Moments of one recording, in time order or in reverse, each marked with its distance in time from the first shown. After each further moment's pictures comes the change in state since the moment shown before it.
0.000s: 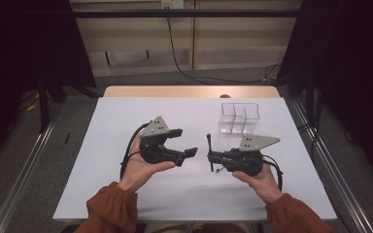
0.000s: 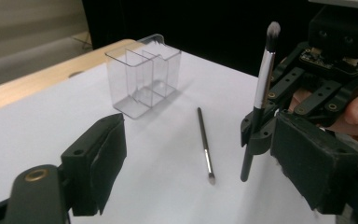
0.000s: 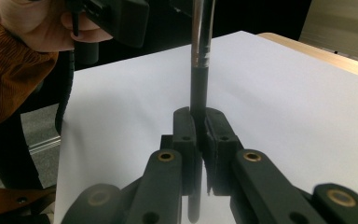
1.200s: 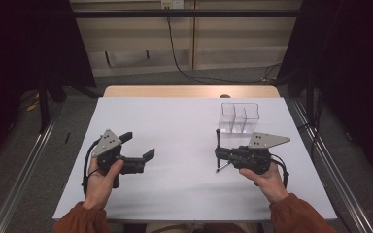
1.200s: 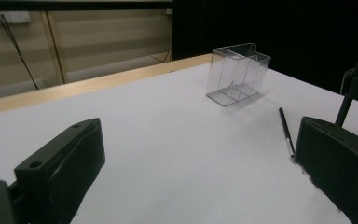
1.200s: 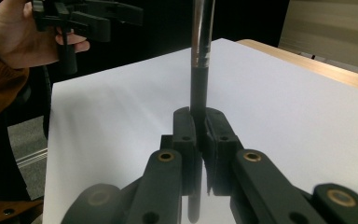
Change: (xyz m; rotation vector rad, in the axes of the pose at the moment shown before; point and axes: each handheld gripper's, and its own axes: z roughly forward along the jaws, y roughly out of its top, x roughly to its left) left arm 0.033 -0.065 -0.084 -0.124 0.319 -0.086; right arm -0.007 -0.001 -0.017 -0.036 -0.061 0.025
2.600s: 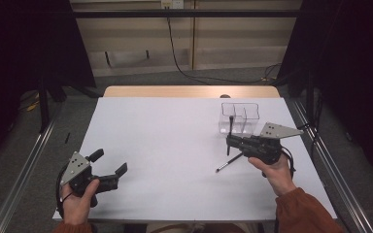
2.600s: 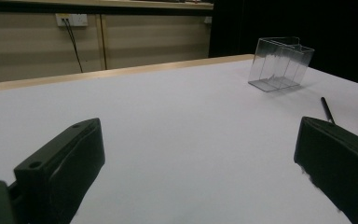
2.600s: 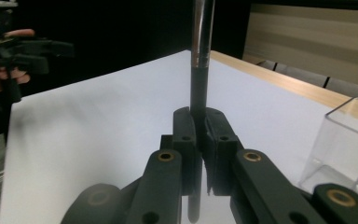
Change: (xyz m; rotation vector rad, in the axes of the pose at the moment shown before) left arm 0.022 -0.051 -0.056 -0.055 0.137 -0.022; right arm -0.025 0.010 -0.019 -0.044 -0.121 0.012
